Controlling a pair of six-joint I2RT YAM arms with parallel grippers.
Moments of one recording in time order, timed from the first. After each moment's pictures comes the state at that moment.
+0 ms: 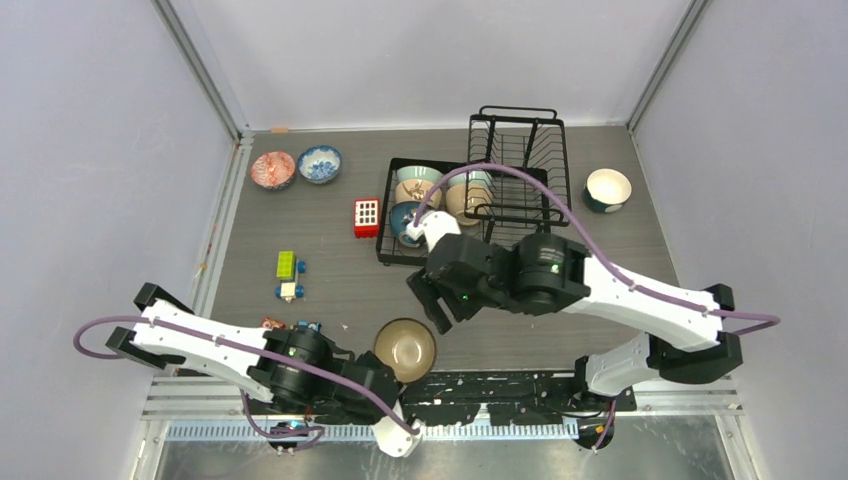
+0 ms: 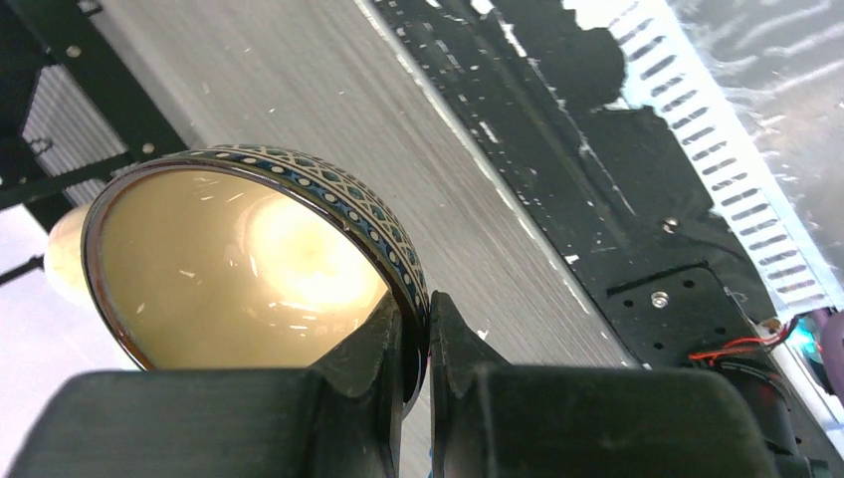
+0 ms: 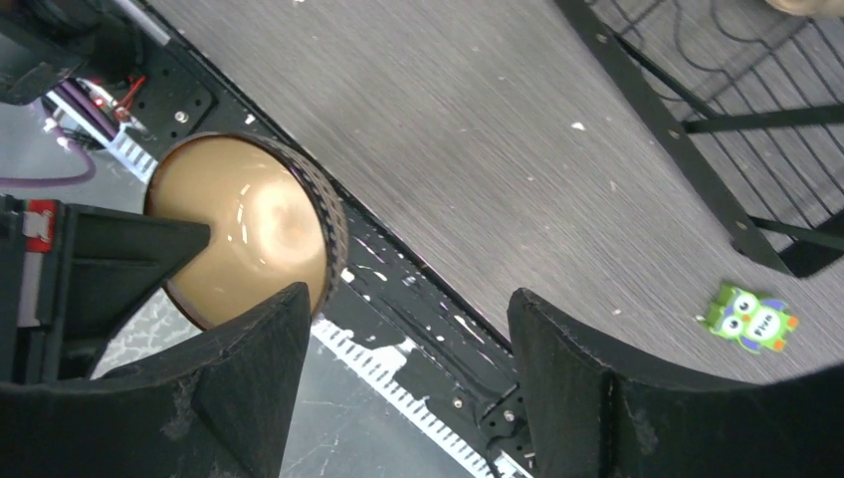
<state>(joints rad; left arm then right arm) -1.82 1.02 1.09 -1.11 -0.25 0.60 1.33 1.38 1.74 -1.28 0.32 0.51</state>
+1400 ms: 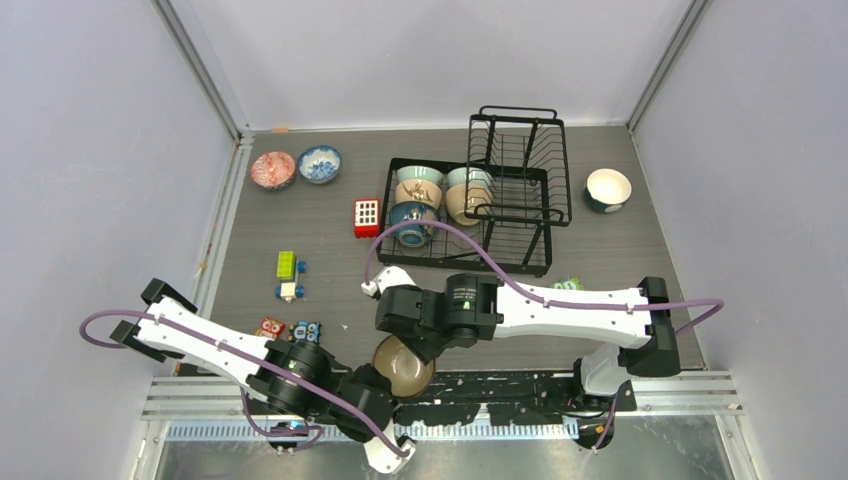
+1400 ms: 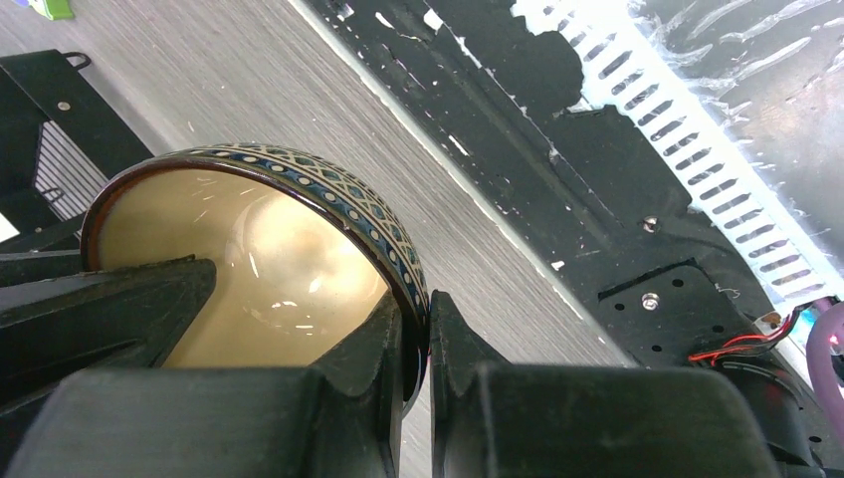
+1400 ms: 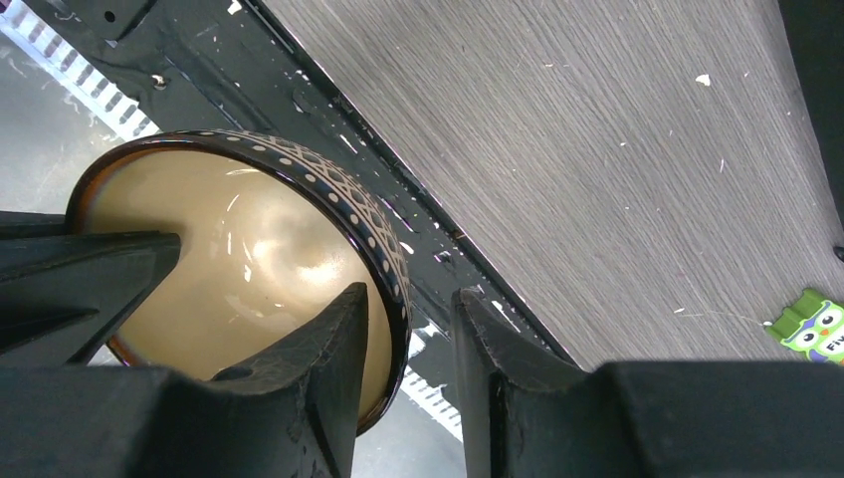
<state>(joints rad) -1.94 1.00 1.01 -1.09 -0.26 0.62 1.46 1.59 1.58 -1.16 0.26 0.53</state>
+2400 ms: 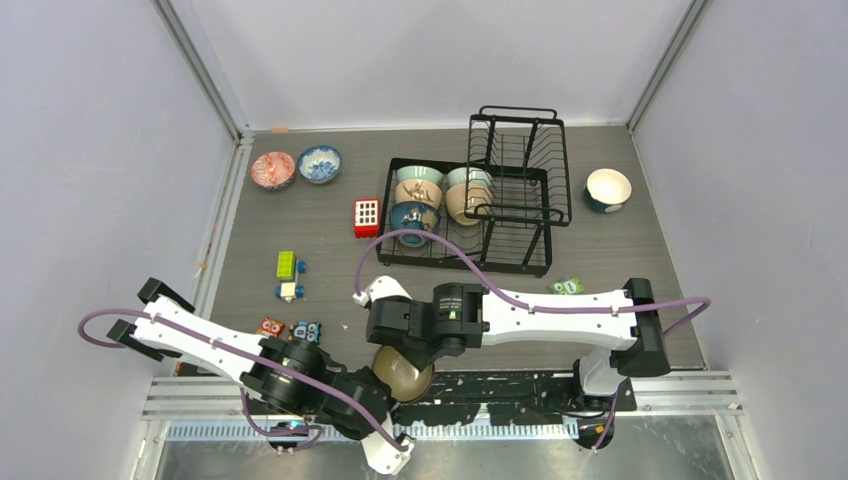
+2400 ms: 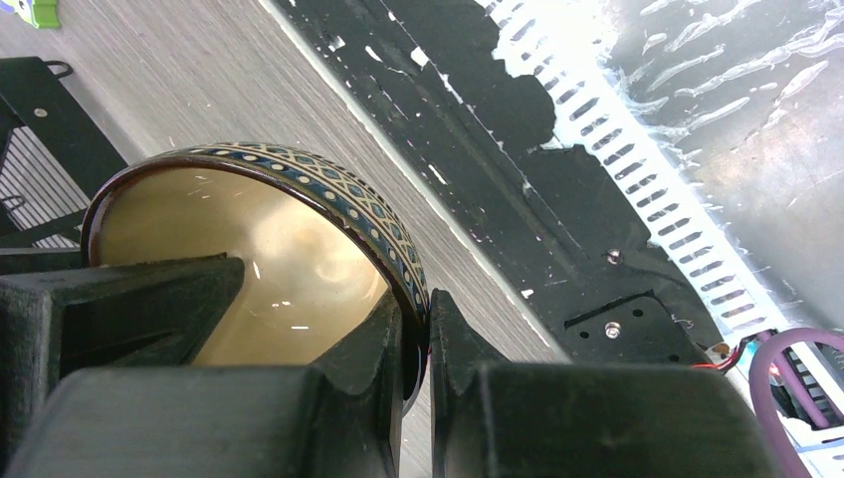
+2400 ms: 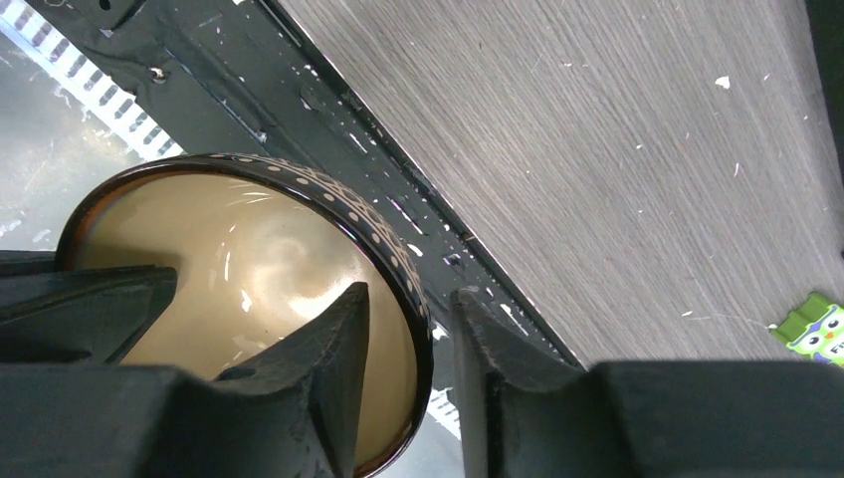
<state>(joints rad) -1.94 0.96 0.99 -1.05 -0.21 0.55 1.49 1.64 1.59 -1.16 0.27 0.55</state>
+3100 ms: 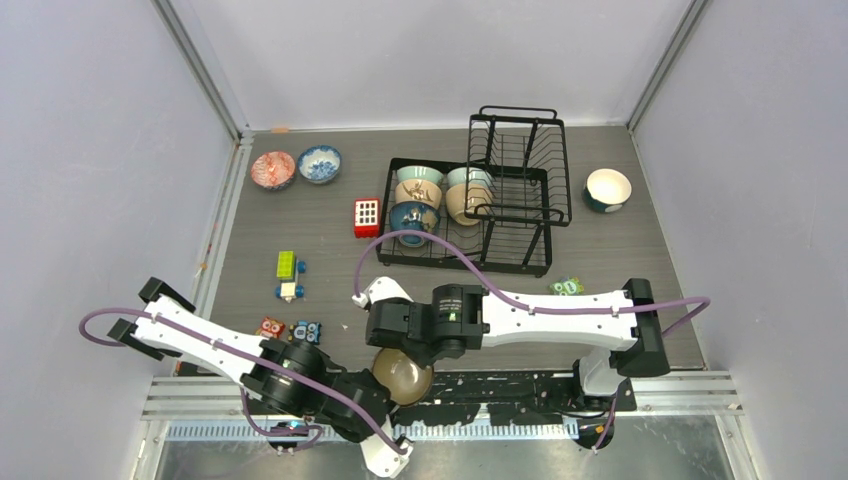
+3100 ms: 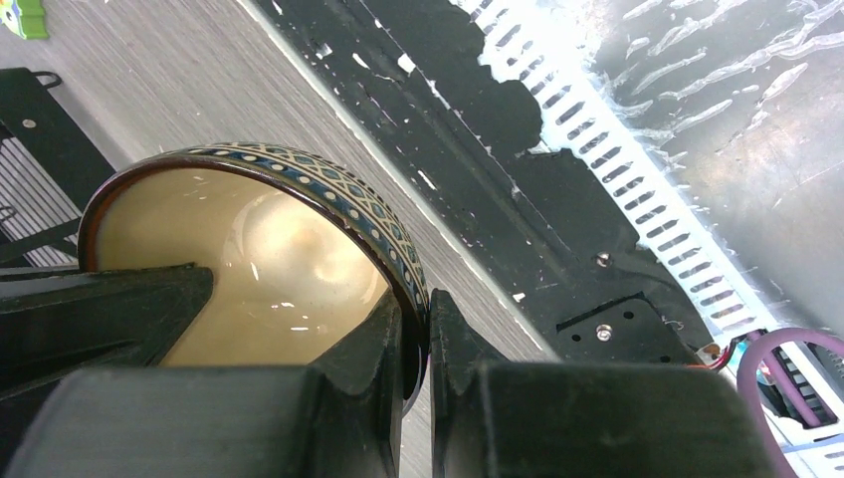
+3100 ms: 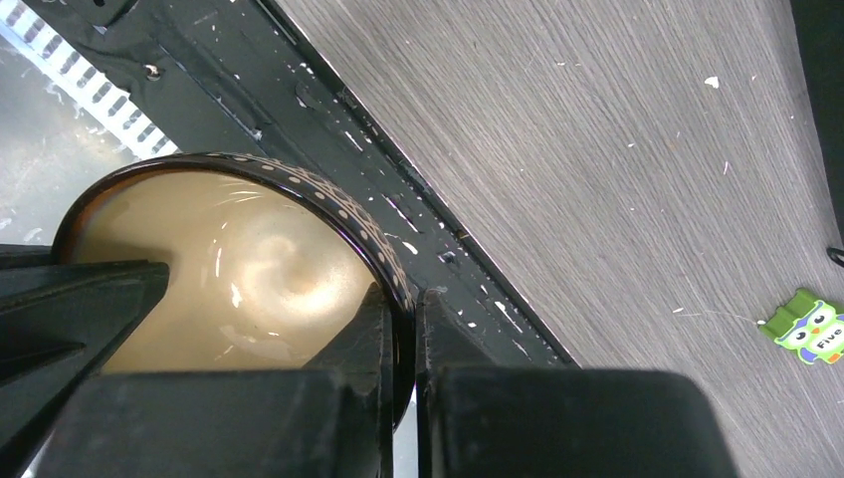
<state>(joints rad) -1.94 0.96 0.98 -1.05 -0.19 0.54 1.50 1.64 1.61 -1.17 0.29 0.55</state>
